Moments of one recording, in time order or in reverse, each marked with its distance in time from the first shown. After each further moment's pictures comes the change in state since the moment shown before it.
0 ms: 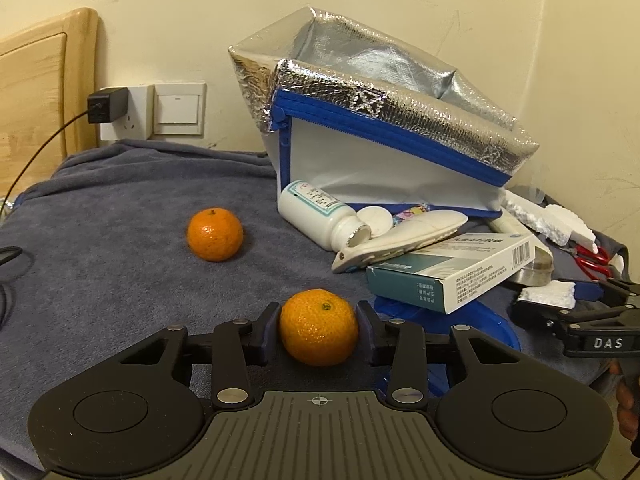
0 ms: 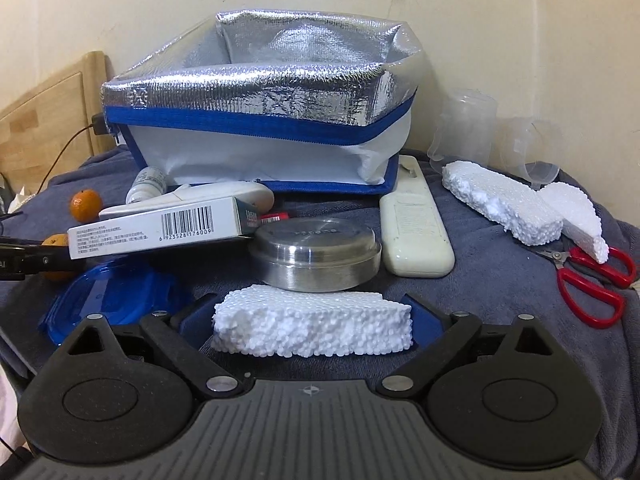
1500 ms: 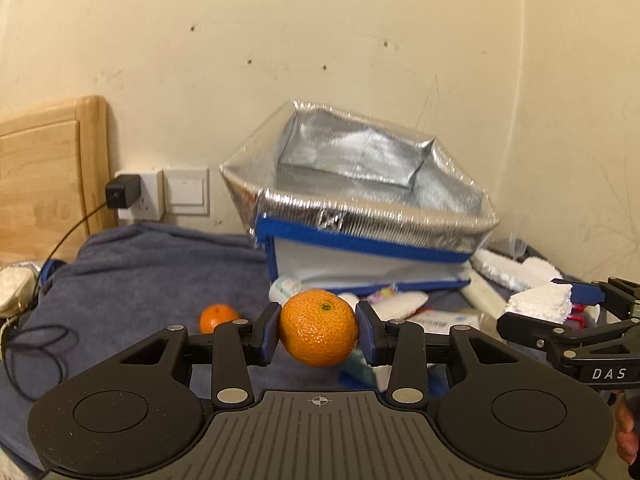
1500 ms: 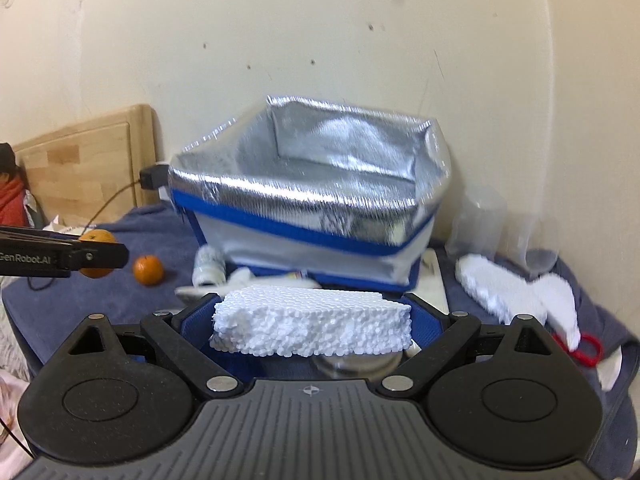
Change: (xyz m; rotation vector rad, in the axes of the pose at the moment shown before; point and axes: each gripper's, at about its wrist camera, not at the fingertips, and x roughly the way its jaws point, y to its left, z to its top) left arm -0.064 -0.038 0.048 0.044 -0.136 0.047; right arm -0.067 0.031 0.045 -0.077 -0.159 0.053
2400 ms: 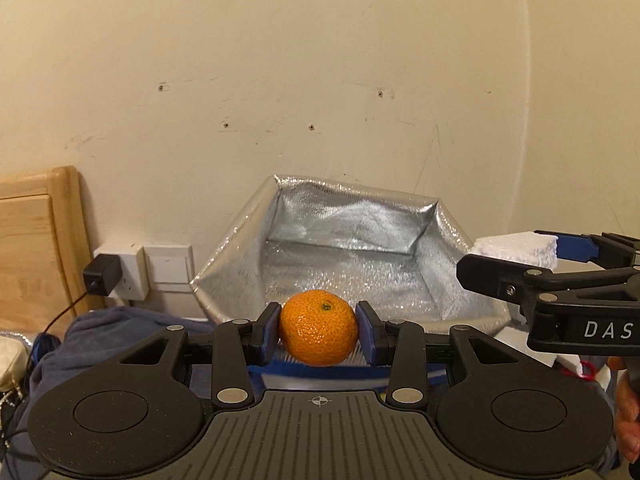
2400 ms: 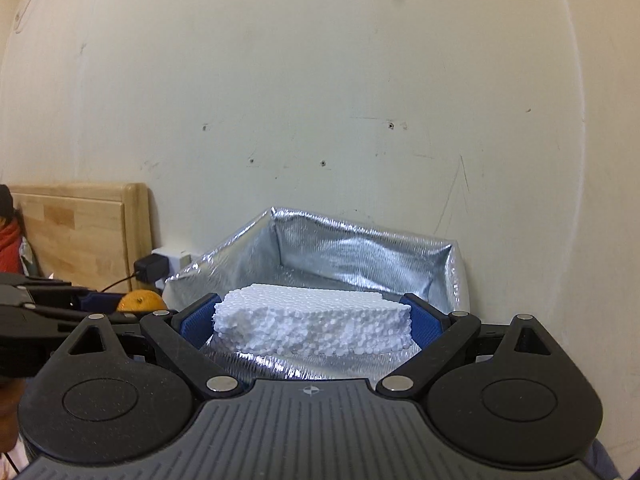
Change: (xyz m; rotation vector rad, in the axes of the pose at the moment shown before) left arm 0.043 -0.015 0.086 0.037 -0.075 0.007; right arm 0.039 0.008 0.114 -0.032 -0.151 0.002
